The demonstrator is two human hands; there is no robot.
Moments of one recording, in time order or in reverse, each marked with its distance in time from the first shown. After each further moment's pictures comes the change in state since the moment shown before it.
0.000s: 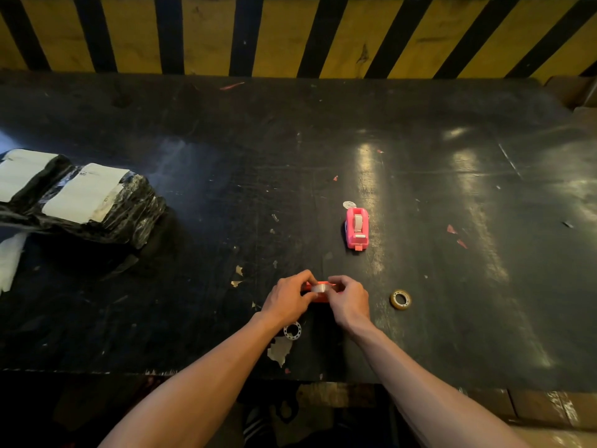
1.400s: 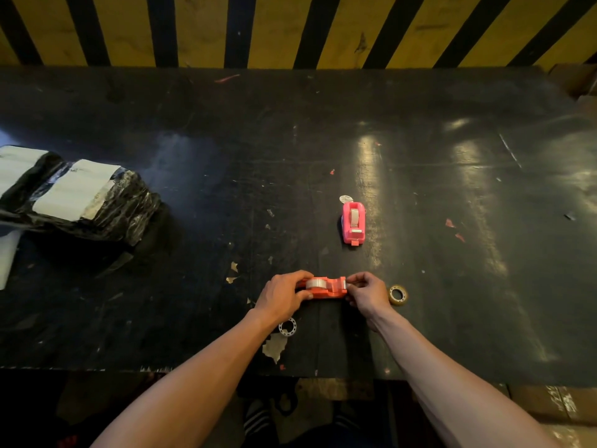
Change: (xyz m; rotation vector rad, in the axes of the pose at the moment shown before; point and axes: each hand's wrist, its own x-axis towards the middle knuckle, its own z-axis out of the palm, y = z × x) left_hand 0.003 -0.002 0.002 0.124 -0.024 -0.037; right_hand 0.031 0.035 -0.034 0.248 -0.059 0.195
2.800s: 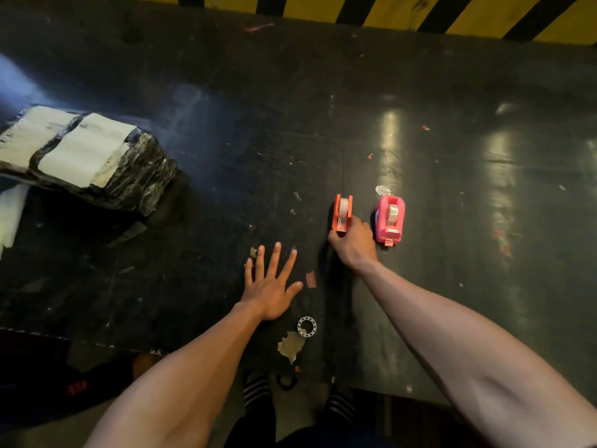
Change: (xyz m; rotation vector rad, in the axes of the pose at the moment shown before) left_hand 0.015 -0.079 -0.011 0.368 -0.197 -0.243; right_hand 0.062 -0.088 0.085 -0.576 0.006 -0.281
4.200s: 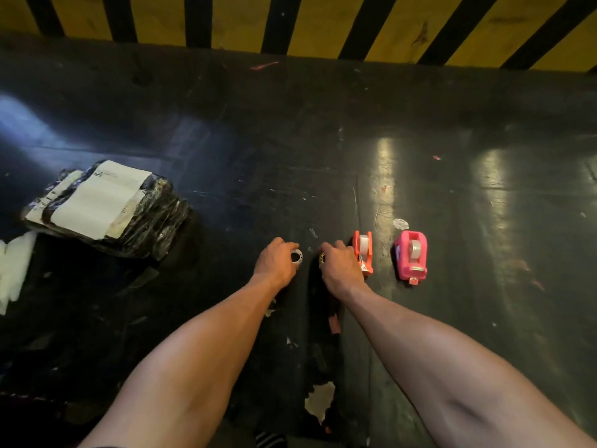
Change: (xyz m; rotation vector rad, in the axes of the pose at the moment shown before) left_hand 0.069 -0.019 -0.113 -0.256 0.282 -0.033; right_hand 0.014 -0.062 0.039 -0.370 -0.085 -0.272
